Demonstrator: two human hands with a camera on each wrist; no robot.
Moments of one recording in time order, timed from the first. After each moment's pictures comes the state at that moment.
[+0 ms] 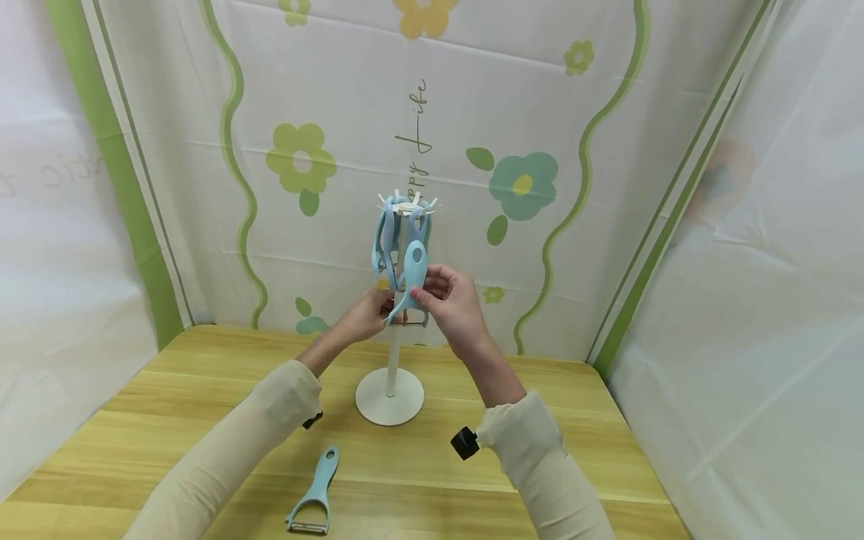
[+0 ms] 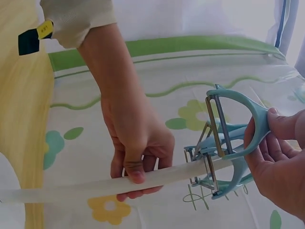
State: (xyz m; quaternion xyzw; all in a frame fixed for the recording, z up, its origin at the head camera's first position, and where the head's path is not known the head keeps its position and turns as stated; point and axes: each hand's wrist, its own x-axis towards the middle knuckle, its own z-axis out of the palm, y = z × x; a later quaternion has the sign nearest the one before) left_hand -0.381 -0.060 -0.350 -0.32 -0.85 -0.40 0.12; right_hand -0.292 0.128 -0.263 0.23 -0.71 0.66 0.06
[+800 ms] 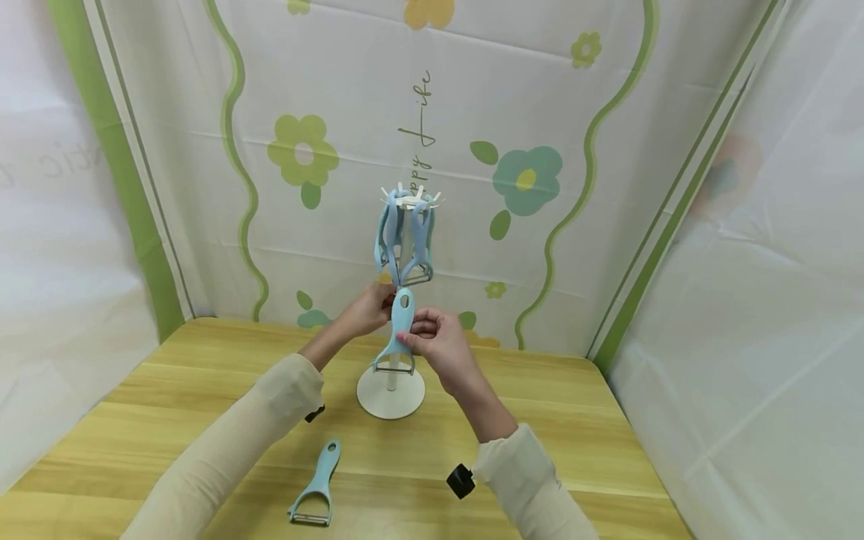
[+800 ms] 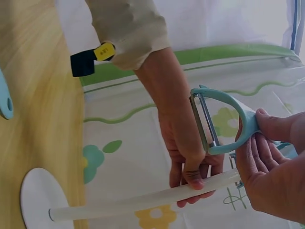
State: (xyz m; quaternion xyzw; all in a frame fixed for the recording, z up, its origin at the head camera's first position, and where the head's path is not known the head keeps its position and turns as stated) left_hand -0.383 -0.061 -0.349 -0.31 -0.86 -0.39 0.13; right_hand -0.277 0.121 -0.315 0.18 -0.71 0.68 -0.05
